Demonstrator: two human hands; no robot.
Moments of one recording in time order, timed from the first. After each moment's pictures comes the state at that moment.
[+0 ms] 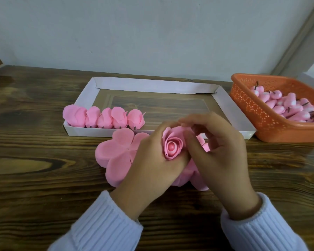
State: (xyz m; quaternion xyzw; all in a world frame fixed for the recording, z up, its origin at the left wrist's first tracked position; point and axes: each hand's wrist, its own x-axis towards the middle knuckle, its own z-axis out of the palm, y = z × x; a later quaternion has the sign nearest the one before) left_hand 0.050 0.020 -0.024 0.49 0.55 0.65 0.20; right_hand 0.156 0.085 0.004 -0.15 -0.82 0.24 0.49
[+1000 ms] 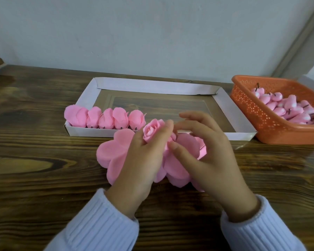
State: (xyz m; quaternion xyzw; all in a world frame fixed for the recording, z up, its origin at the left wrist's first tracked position) left_hand 0.044 0.014 -0.012 0.29 0.52 0.71 0.36; right_hand 0.155 0.080 0.001 -0.20 -0.85 0.30 0.39
